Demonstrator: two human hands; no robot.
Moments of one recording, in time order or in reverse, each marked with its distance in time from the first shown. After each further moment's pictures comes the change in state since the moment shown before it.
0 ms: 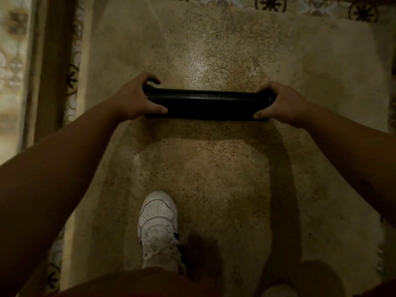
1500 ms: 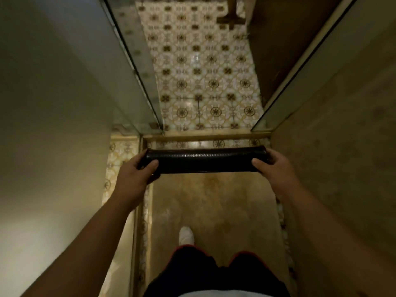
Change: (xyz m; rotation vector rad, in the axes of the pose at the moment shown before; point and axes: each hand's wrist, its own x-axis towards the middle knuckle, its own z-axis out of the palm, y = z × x) left_hand -0.406 0.491 -0.392 -0.820 0.266 -0.021; right_hand -0.466 -0.495 -0.286 0.651 0.431 -0.004
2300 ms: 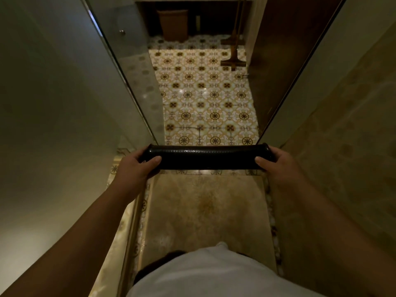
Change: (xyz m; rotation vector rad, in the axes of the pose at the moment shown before) left_hand -0.027 0.086 0.085 -0.011 -0.005 0.117; right_hand 0.012 -0.096 -0.100 -0.019 -0.161 -0.238
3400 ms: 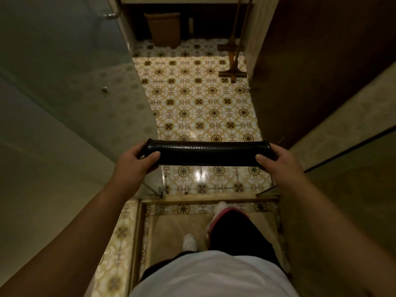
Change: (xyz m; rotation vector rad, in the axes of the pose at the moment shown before) left_hand 0.354 0.131 -0.001 0.017 -0.049 0.035; right_hand 0.333 -0.103 0.068 -0.042 0.071 0.071
